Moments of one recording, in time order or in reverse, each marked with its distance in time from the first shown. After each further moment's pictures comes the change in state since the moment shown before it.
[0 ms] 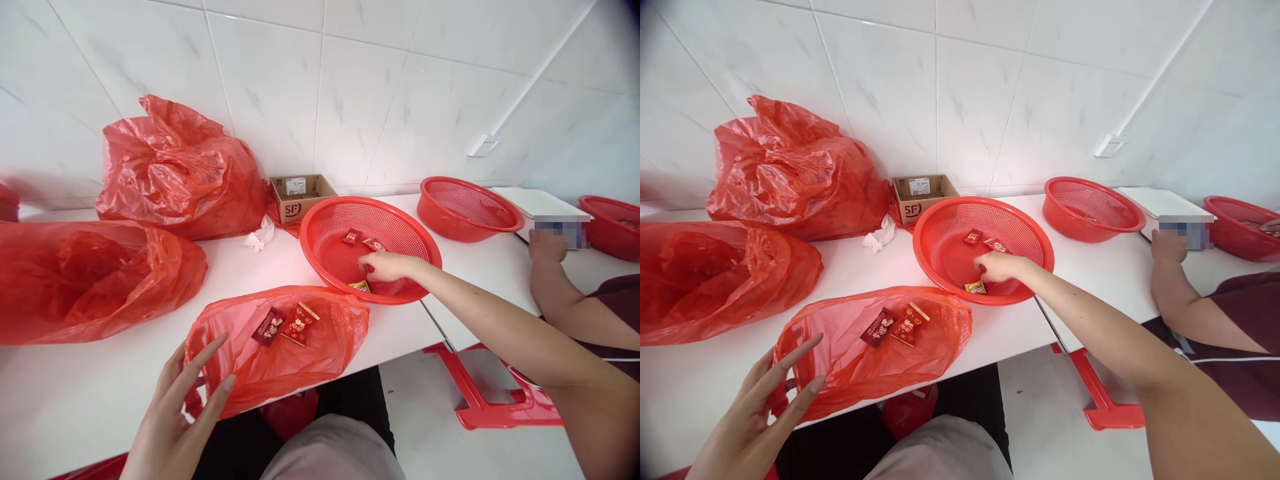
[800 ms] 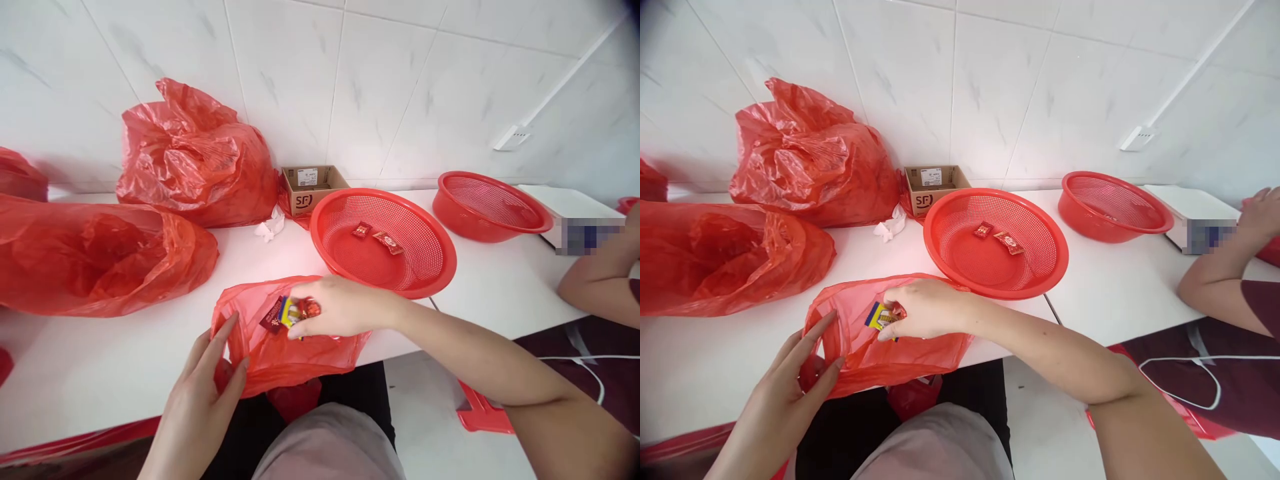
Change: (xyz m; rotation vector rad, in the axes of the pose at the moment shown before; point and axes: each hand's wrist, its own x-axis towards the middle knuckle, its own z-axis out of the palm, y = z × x) left_hand -0.001 0.010 0.009 0.206 -0.001 0.037; right_hand -0.052 -0.144 -0.017 0.513 0.040 -0.568
